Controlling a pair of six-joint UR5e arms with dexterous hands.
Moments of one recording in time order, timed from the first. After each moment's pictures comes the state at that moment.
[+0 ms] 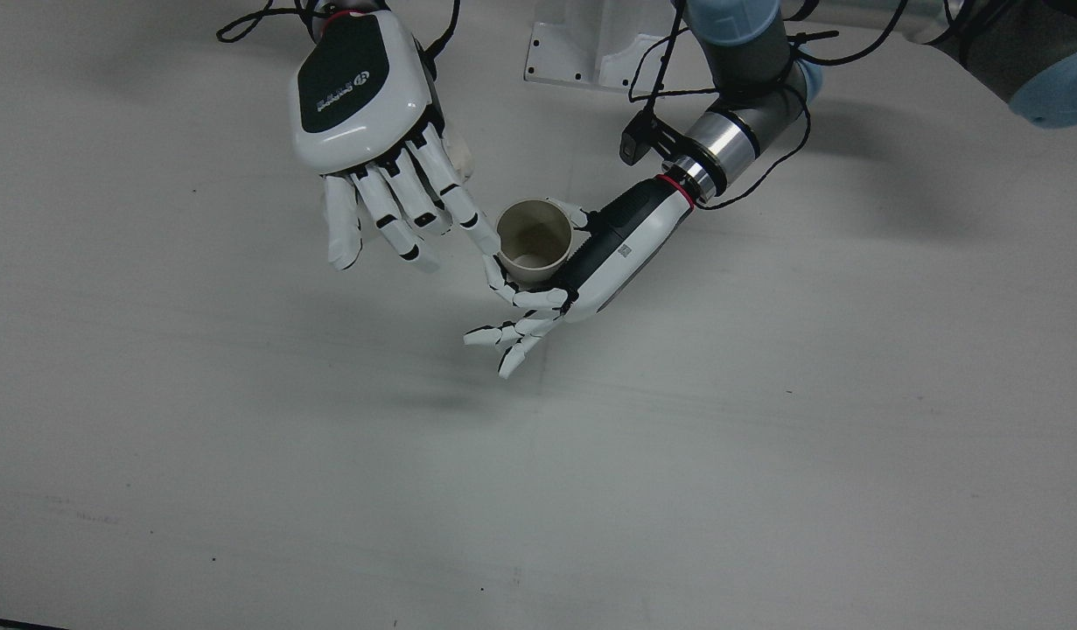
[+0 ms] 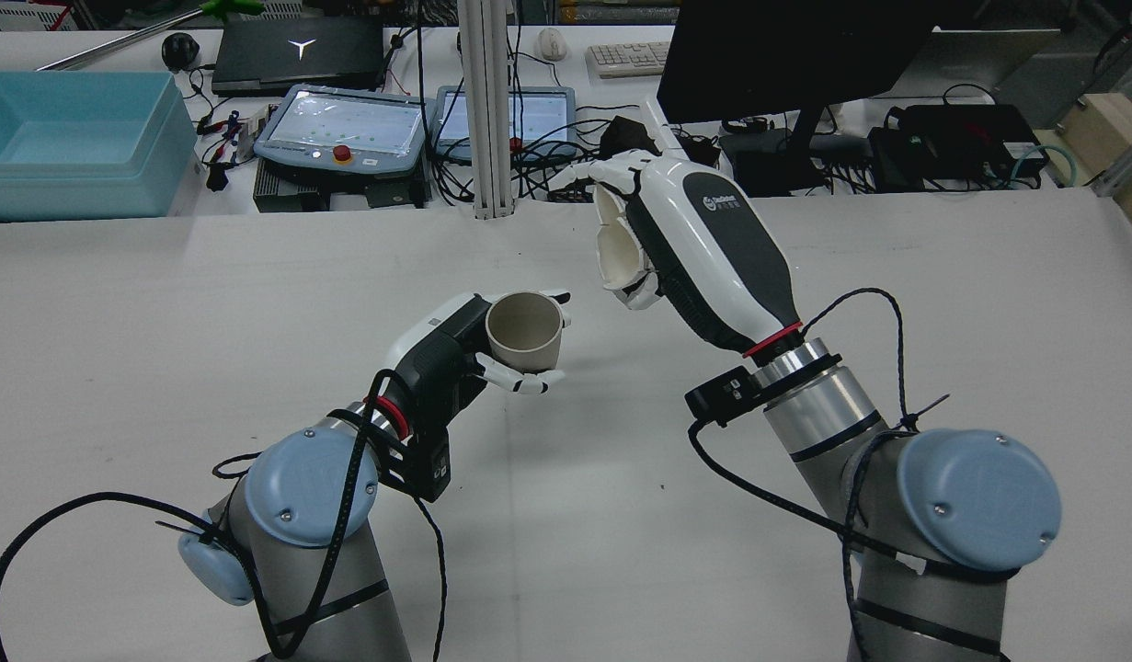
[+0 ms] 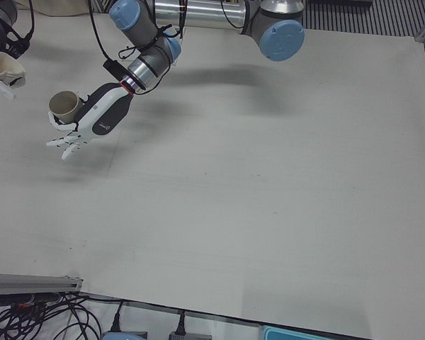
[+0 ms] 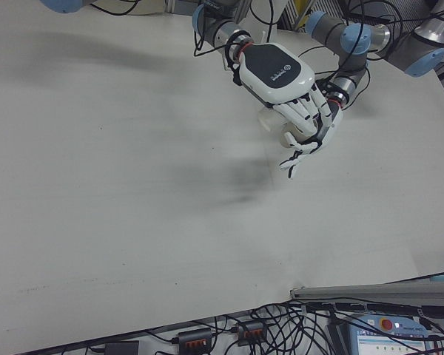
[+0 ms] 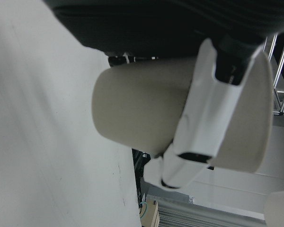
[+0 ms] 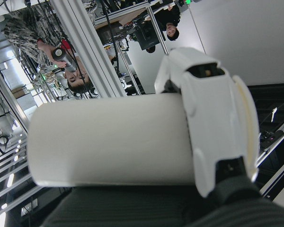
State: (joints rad) left arm -0.46 -2.38 -1.69 0.68 1.12 0.15; right arm 0.53 -1.09 2.16 -3.45 -0.78 -1.67
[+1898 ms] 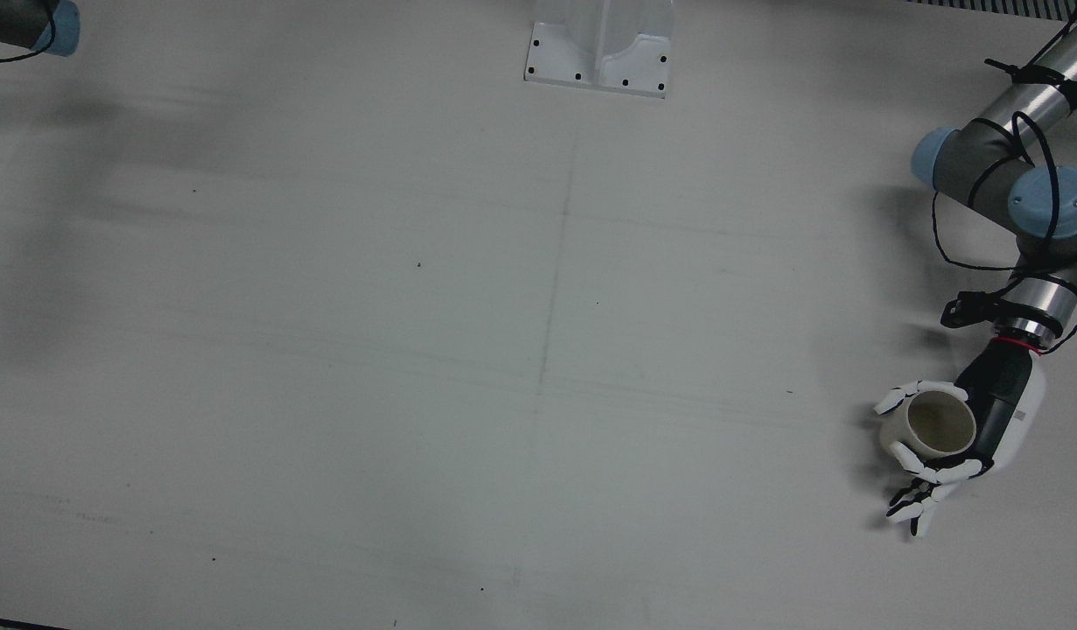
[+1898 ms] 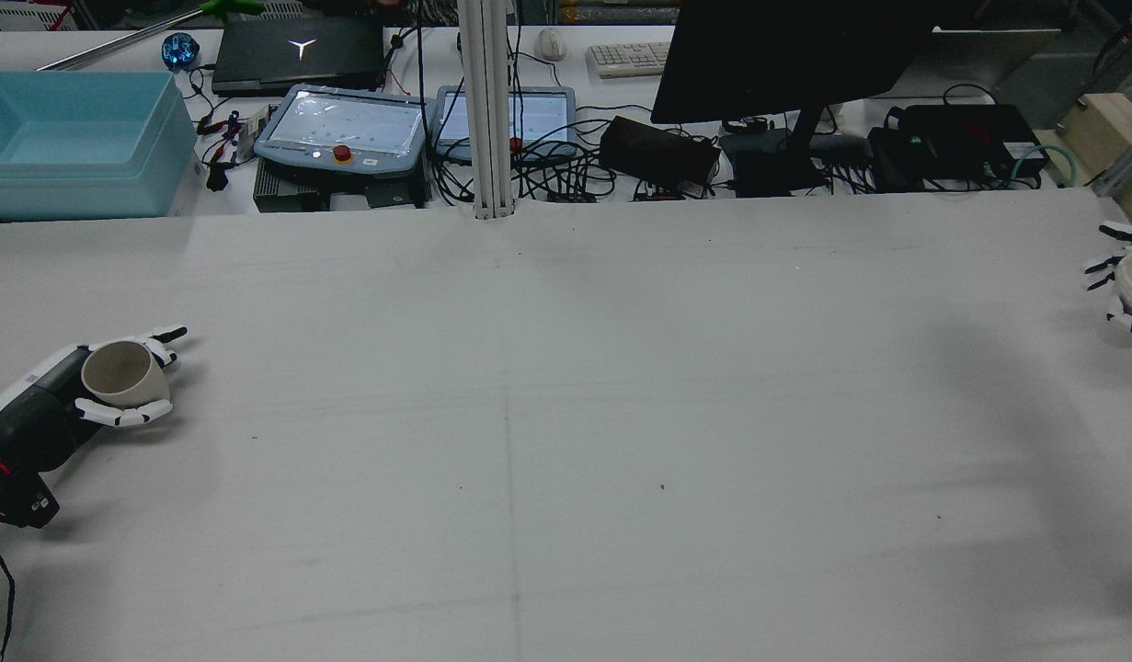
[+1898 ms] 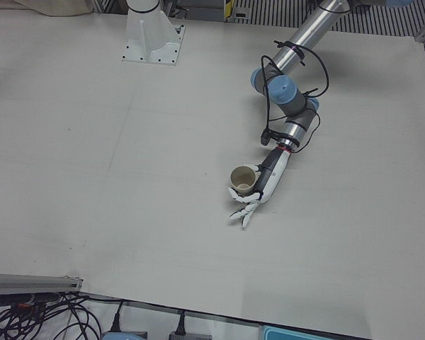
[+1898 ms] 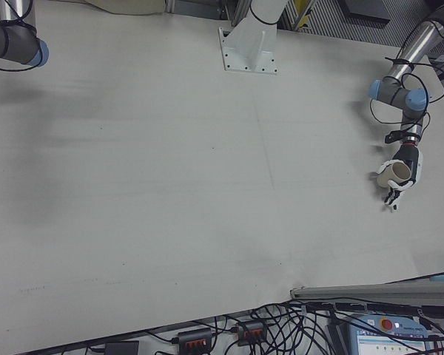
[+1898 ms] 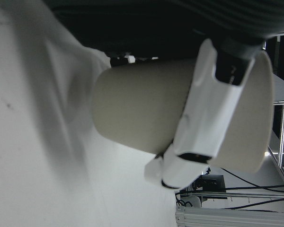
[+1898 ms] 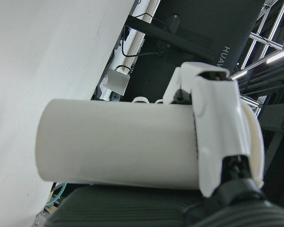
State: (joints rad) left arm -0.72 -1.69 -1.50 -0.03 1.15 0.14; right arm 1.20 -1.67 1.30 -2.80 -1.22 -0.38
